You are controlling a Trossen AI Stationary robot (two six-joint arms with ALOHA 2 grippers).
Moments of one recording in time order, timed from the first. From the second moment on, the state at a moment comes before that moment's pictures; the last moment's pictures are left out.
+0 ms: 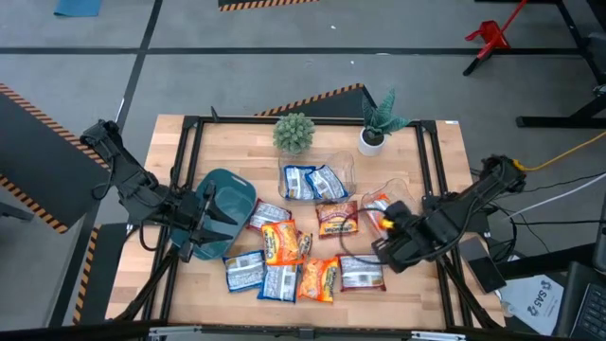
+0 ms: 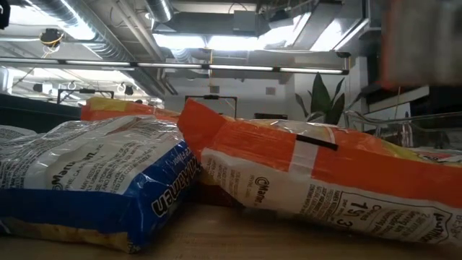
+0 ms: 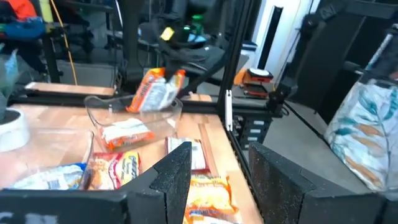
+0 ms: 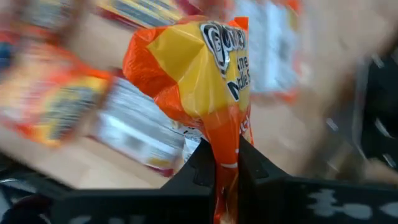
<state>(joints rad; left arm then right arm) -0.77 0.79 0.83 -0.19 -0.58 -0.28 0.62 1.54 1.55 -1.57 0.15 1.68</state>
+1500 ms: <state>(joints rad) -0.77 0.79 0.83 -0.25 -0.62 -0.33 0.62 1.48 1.10 -1.55 0.02 1.62</state>
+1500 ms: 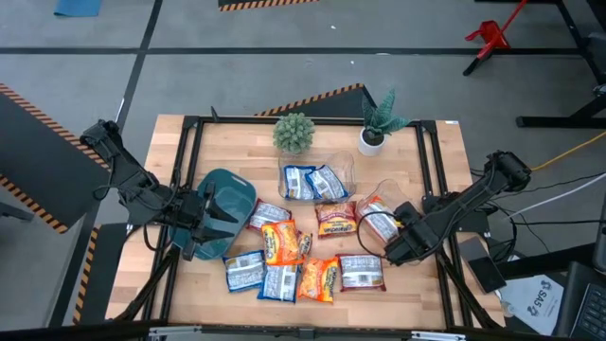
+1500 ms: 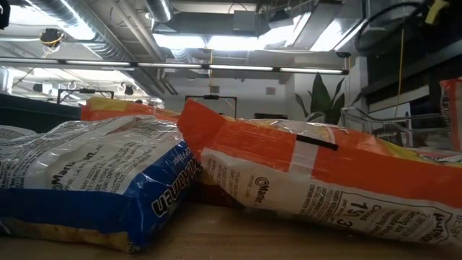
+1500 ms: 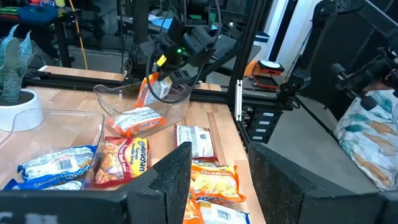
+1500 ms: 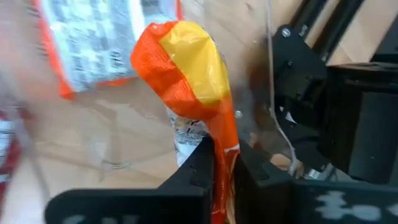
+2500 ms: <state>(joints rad) -0.77 0.79 0.83 -0.25 -0.62 -0.34 0.62 1.47 1.17 -1.29 0.08 1.48</state>
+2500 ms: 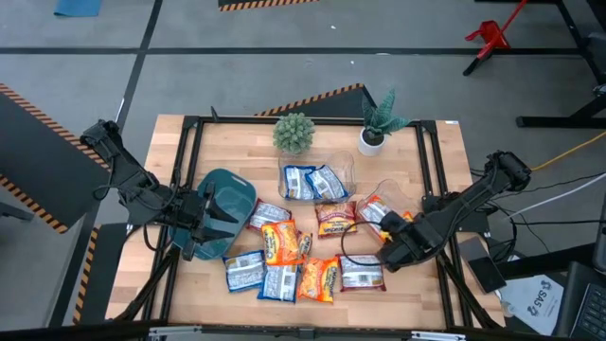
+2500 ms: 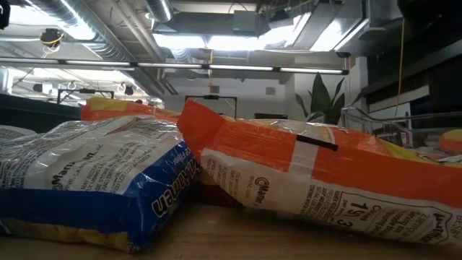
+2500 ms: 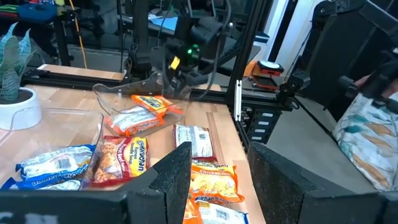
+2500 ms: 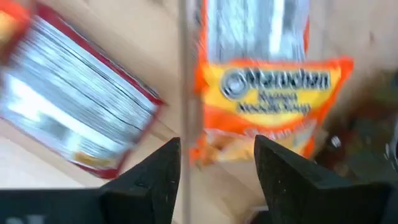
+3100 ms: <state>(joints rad) -0.77 0.79 0.83 -0.25 -0.60 -0.37 0.62 1.47 1.24 -0.96 0.52 1.38</state>
